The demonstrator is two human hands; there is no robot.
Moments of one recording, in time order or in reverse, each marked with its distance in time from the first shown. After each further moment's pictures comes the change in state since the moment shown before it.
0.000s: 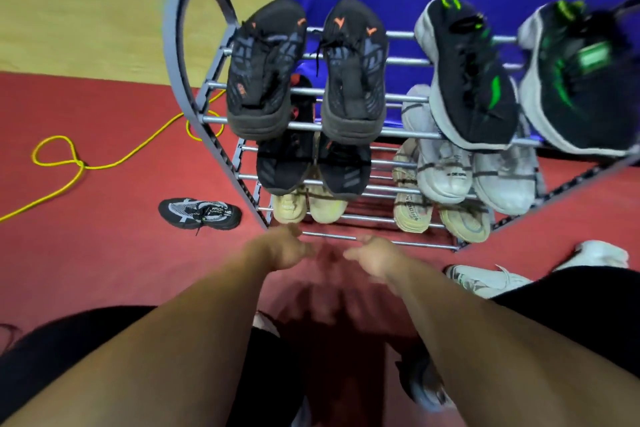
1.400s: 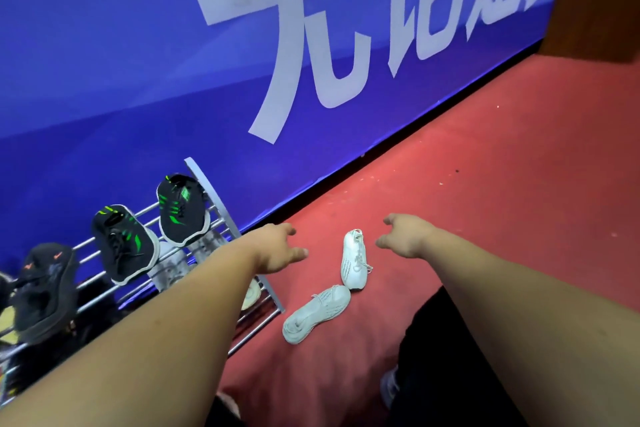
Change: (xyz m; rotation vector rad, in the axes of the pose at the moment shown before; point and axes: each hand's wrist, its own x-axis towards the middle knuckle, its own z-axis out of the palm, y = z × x) left_hand -0.232 0.382 0.198 0.908 0.110 0.809; right_hand -0.328 0.302 -0.350 -0.038 0.665 0.063
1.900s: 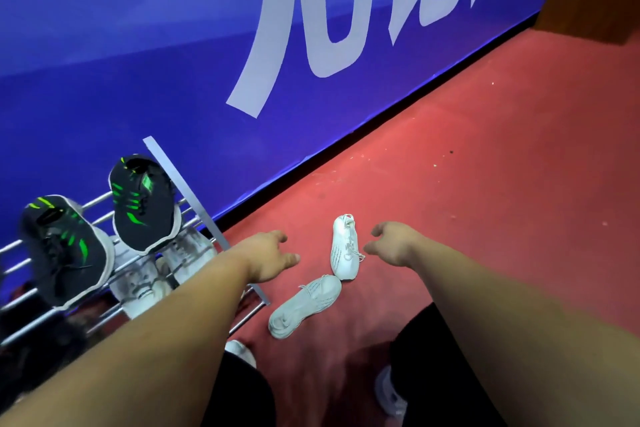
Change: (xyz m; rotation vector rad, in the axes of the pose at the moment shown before) left_hand 0.092 -0.047 0.043 -0.092 -0.121 -0.005; right_hand 0.071 -0.014 0.047 0.077 -0.090 0.133
